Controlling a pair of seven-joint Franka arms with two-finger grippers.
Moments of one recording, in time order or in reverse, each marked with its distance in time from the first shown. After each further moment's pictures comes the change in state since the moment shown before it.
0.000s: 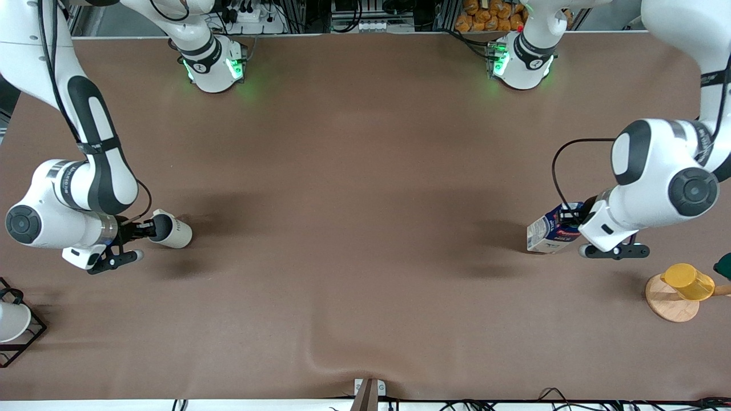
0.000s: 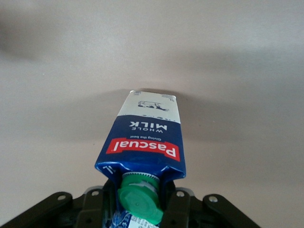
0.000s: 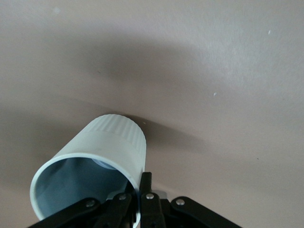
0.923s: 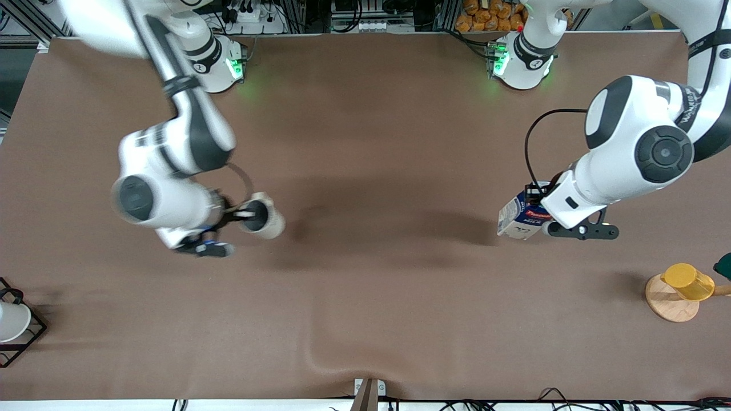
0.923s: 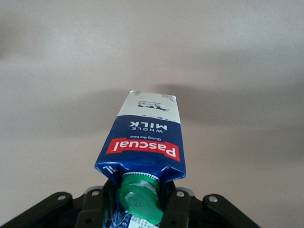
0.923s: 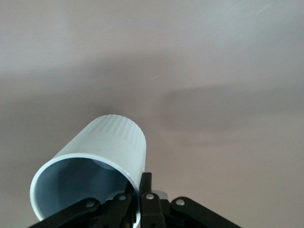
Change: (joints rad) left arm -0.024 -0.037 -0.164 0.101 0.000 -0.152 -0.121; right arm 0.477 -0.076 0.024 0.149 0.209 -0.168 0.913
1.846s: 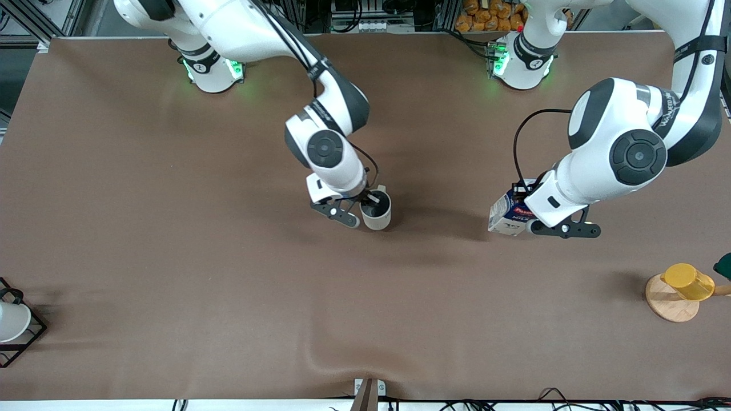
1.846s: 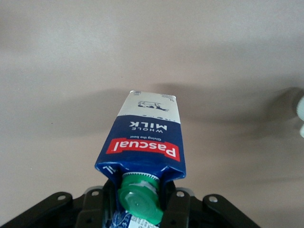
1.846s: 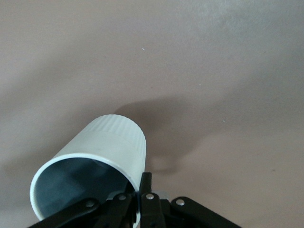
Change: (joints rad) left arm -0.023 0.011 -0.006 -0.001 0.000 -0.010 -0.015; right arm 0.373 0.275 -0.008 0.161 -0.048 0.306 0.664
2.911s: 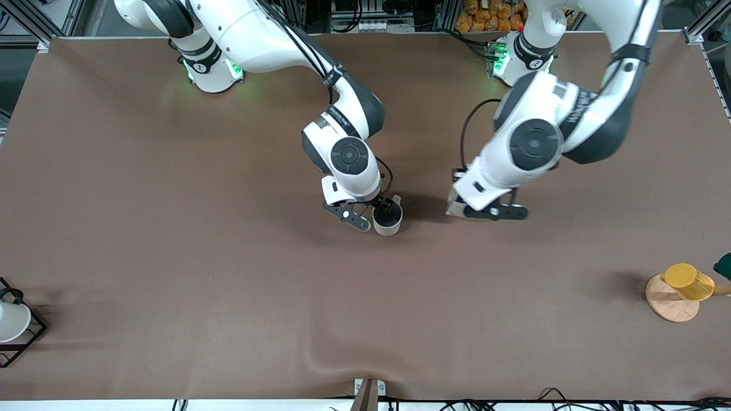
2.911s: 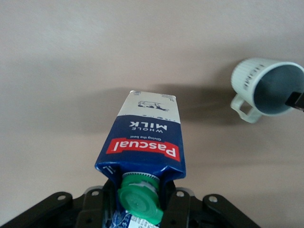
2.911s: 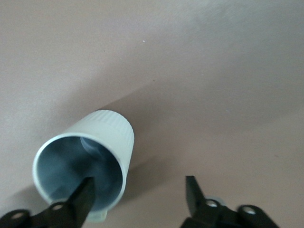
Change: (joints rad) left arm -0.210 0.043 -0.007 -0.002 -0.037 -0.002 -0.240; right arm 0.014 0.079 -0.013 0.205 -0.010 -0.199 0.072
